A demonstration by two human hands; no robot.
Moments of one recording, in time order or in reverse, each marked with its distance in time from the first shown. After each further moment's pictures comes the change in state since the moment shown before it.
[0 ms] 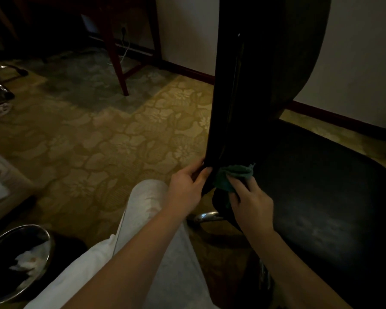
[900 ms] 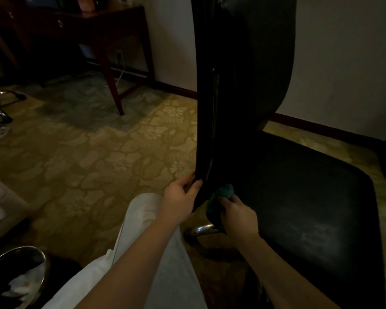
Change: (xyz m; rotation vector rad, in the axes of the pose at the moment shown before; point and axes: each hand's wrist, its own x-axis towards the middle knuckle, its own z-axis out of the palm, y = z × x) left_hand -0.006 0.008 -0.004 0.013 -0.058 -0.017; right_hand -0.008 0.008 0.007 -0.038 -0.424 0.131
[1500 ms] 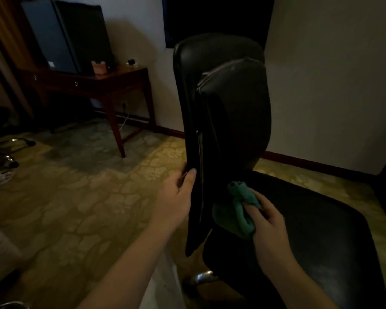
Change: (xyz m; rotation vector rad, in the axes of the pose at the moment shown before) left_hand -0.007 0.136 -0.026 -0.104 0.091 0.282; right_hand -0.002 -0.019 -0.163 1.645 0.230 0.353
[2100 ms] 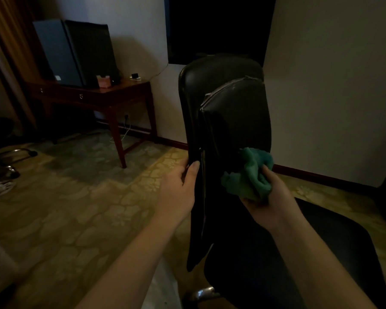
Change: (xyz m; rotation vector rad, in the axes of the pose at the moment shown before) left_hand 0.019 0.039 -0.005 0.105 0.080 0.124; right_hand 0.053 -0.070 0.029 0.461 0.022 0.334
